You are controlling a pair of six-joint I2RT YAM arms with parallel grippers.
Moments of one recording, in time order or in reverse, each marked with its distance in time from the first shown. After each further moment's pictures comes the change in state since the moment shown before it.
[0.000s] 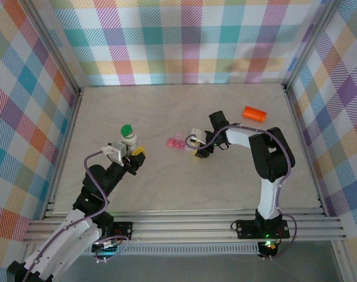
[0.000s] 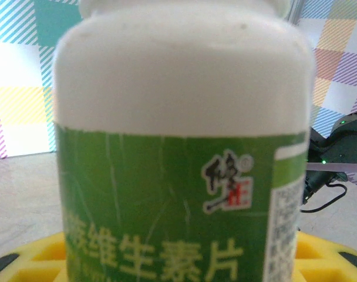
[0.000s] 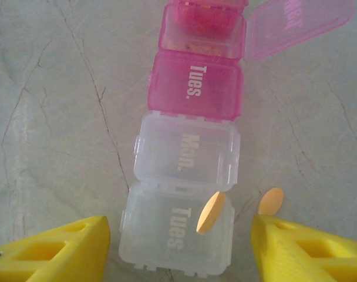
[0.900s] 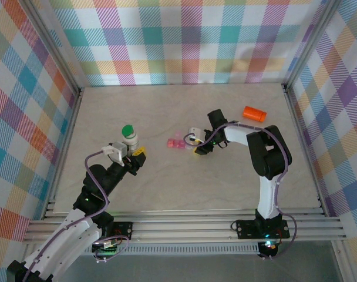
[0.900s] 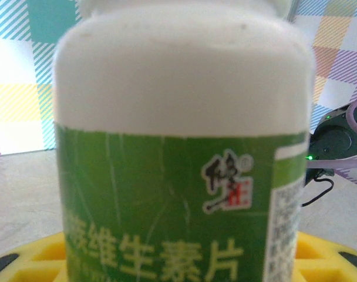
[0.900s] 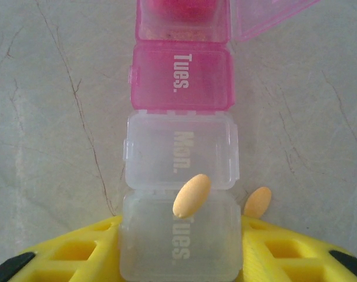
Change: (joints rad) left arm 0.000 0.007 0.000 0.000 0.016 -0.004; right arm 0.000 0.041 0.061 -0.049 0.033 -0.012
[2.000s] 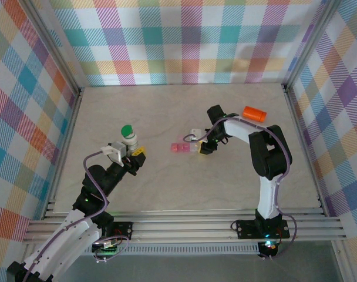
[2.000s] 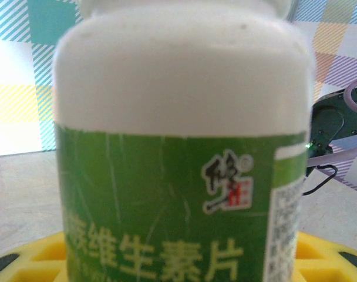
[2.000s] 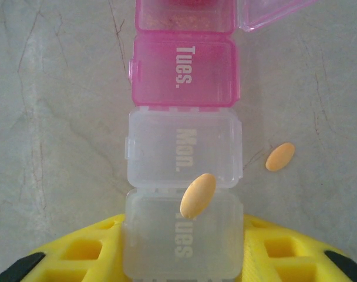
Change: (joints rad) left arm 0.000 -0.011 0.000 -0.001 0.003 -0.015; right arm 0.000 -0.005 0.127 -0.308 0.102 -0.169
